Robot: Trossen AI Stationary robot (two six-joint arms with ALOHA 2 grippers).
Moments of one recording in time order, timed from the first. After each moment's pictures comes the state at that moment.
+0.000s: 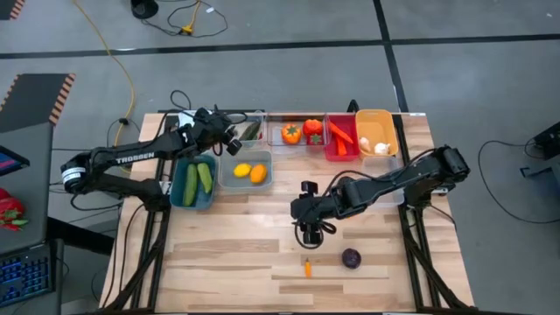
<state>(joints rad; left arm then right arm) 0.50 1.18 0.78 -0.20 -0.47 0.00 0.29 1.64 1.29 -0.53 0.21 0.19</state>
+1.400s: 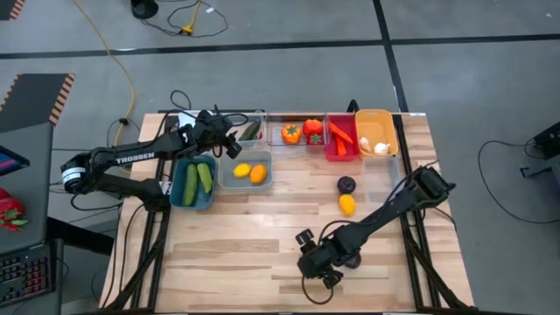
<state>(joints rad) 0.50 1.18 0.78 -0.24 -0.40 -0.01 0.55 1.91 1.29 -0.49 0.05 -0.05</state>
